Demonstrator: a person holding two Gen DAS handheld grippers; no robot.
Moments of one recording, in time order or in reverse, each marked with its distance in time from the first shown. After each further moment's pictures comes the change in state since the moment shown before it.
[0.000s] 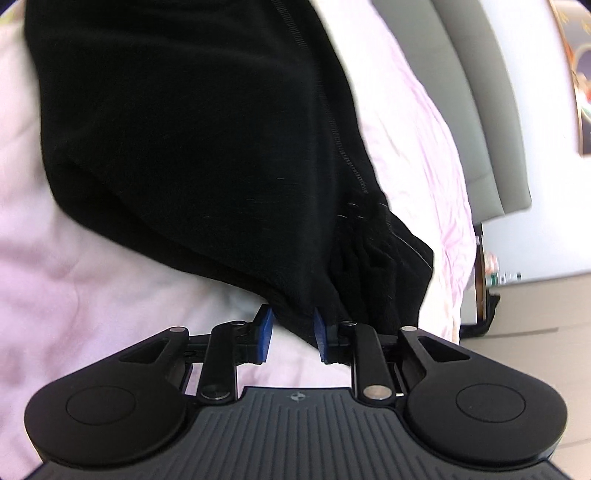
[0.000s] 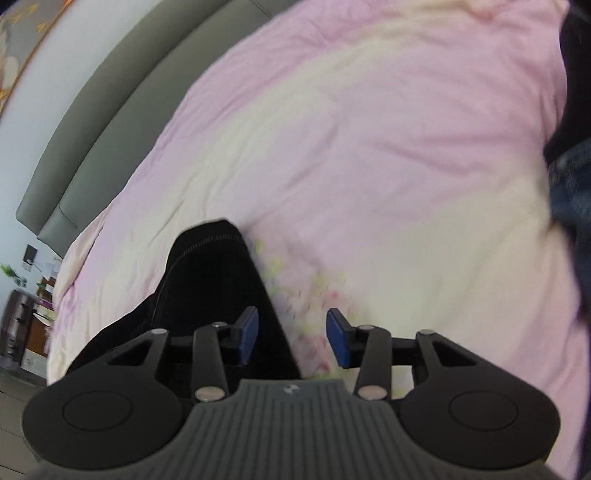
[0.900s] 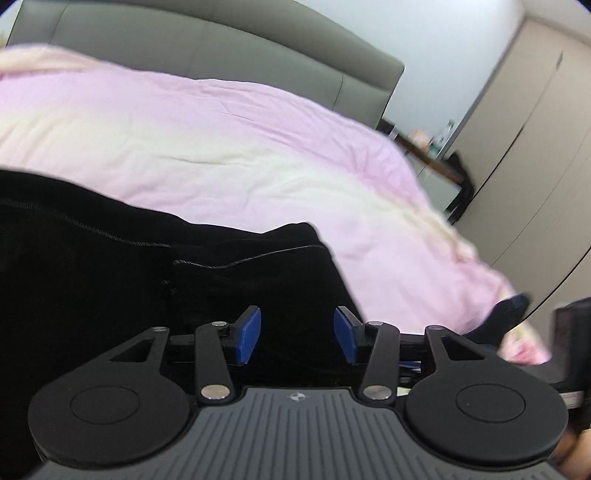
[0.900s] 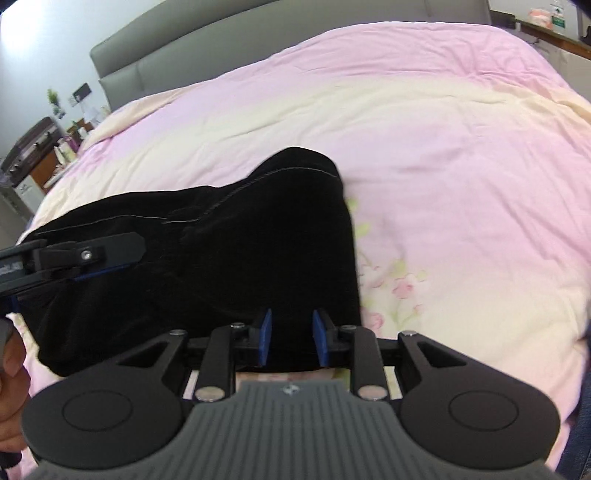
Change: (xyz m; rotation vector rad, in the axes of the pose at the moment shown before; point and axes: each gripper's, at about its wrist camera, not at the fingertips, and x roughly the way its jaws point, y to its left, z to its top) left arm 0.055 -0.141 -0.056 0.862 -0.078 0.024; right arm 0.007 0.051 -0.036 -0.509 0.154 0.042
